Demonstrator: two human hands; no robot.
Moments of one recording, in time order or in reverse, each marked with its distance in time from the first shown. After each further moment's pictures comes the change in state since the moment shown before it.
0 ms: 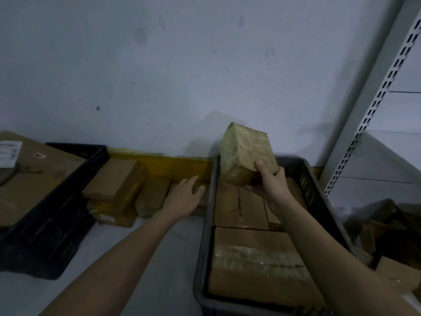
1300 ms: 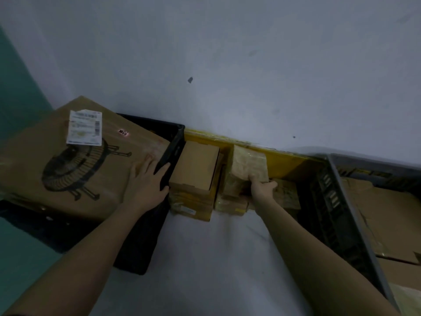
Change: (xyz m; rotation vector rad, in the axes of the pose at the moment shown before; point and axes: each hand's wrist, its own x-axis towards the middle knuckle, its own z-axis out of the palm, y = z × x) left_hand 0.032 -0.397 -0.190 0.539 0.150 -0.006; right_hand 0.019 0.179 0.350 -0.274 0.231 0.271
